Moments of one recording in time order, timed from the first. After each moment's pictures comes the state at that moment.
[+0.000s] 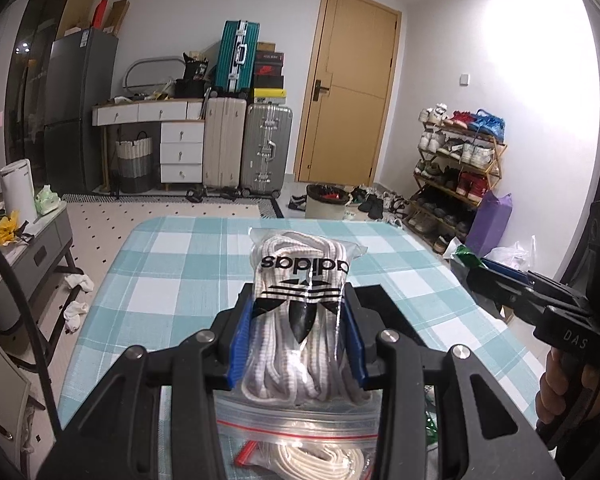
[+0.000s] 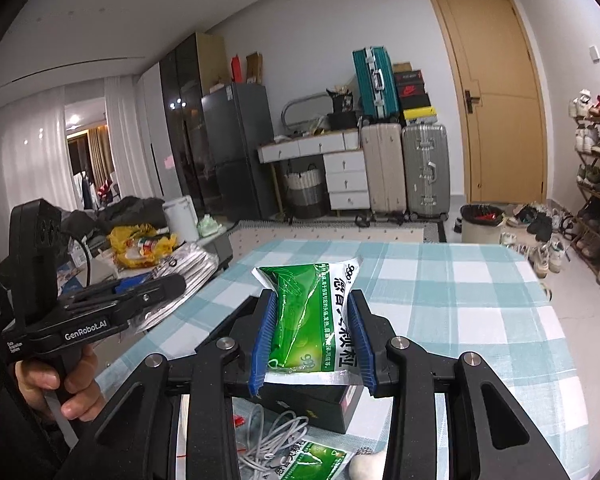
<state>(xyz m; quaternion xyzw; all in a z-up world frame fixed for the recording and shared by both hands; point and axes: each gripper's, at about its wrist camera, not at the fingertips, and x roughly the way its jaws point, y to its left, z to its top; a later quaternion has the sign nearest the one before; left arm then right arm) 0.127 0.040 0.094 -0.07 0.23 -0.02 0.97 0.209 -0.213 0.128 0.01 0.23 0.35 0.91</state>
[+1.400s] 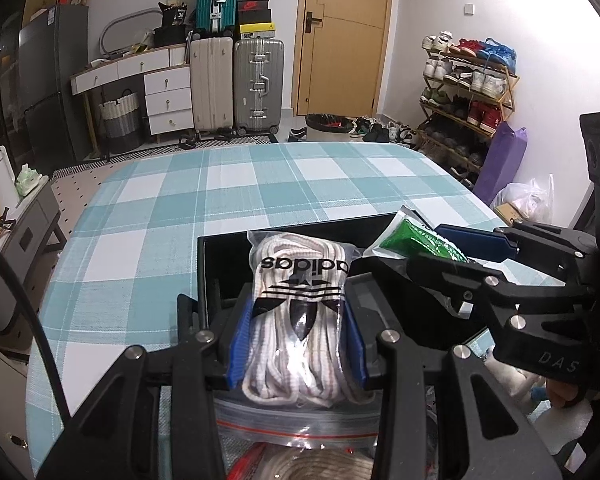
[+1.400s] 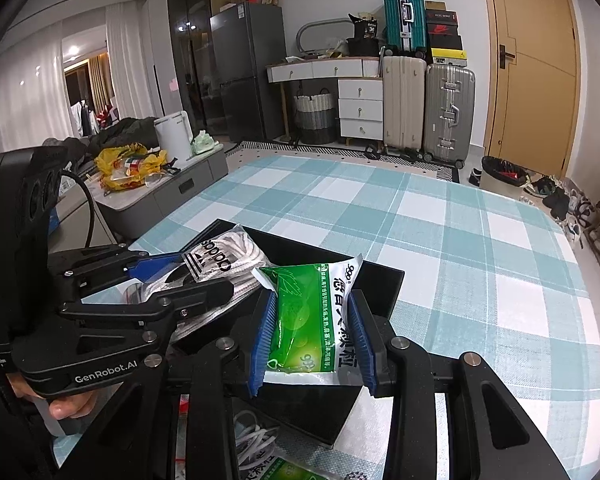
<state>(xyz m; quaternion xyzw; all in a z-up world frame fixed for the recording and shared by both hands) 0.203 0.020 0.032 -0.03 0.34 -0.03 0.94 0.280 -0.148 0.055 -0.09 0.33 0.36 0.87</state>
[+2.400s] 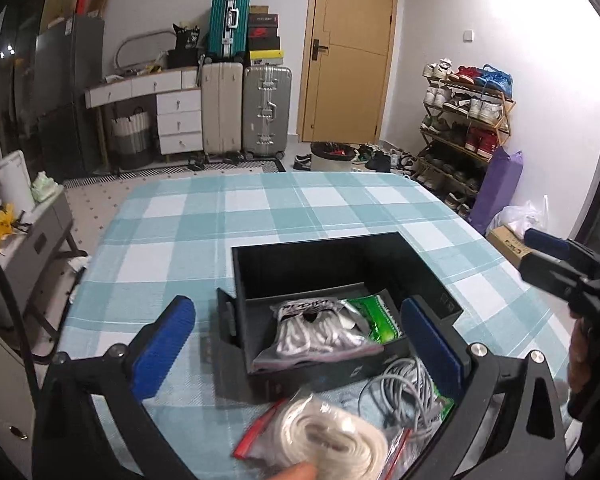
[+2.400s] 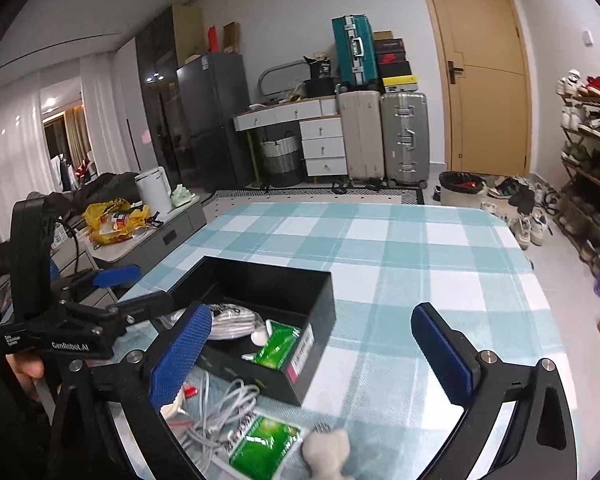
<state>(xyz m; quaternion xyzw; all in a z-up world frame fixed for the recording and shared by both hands) 0.152 0.033 0.057 -0.04 0.29 -0.02 0.95 0.226 -0.242 0.096 -0.01 0.28 0.30 0.91</state>
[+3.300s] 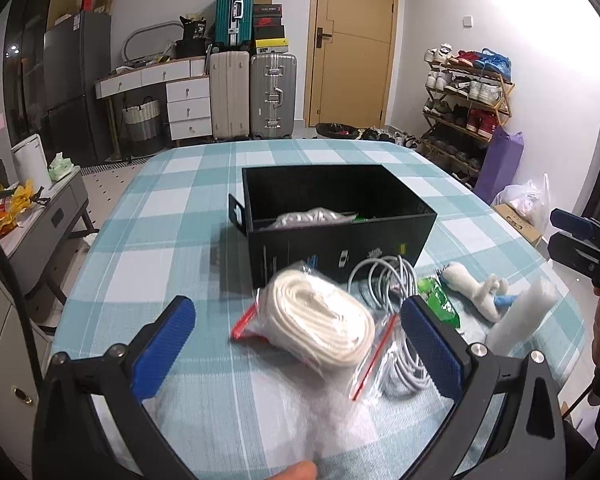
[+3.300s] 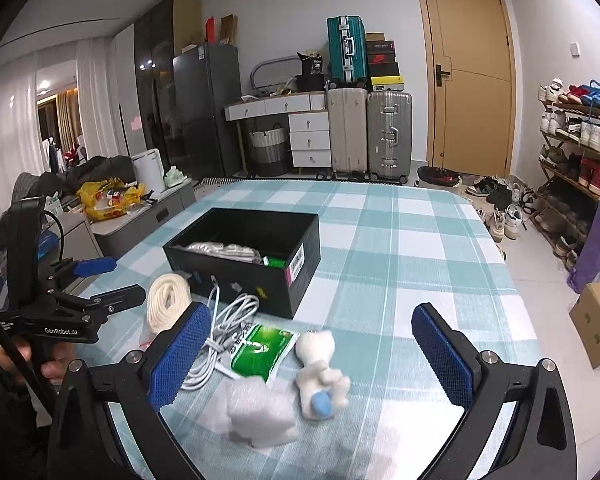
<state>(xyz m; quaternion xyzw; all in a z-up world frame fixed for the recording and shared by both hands) 0.069 0.018 0.028 -0.03 0.32 0.00 0.95 0.134 -0.279 0.086 -0.04 0.29 0.28 0.92</state>
